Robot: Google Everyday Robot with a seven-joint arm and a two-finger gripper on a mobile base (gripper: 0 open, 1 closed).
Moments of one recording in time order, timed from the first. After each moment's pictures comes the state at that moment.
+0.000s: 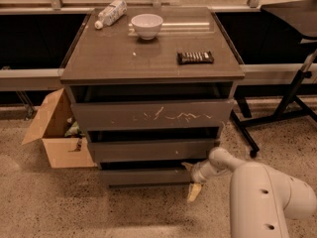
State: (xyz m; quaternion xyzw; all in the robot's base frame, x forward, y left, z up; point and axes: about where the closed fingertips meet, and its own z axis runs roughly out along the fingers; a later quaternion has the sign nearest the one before) arm 0.627 -0.152 0.229 -0.69 0.66 0.19 0.23
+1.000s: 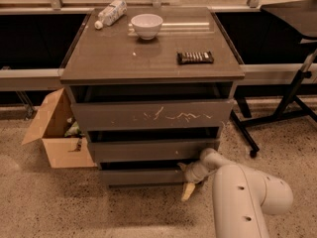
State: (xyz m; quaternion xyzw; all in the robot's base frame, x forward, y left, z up) arm 0.652 -0.136 0.184 -0.69 0.67 0.17 0.22
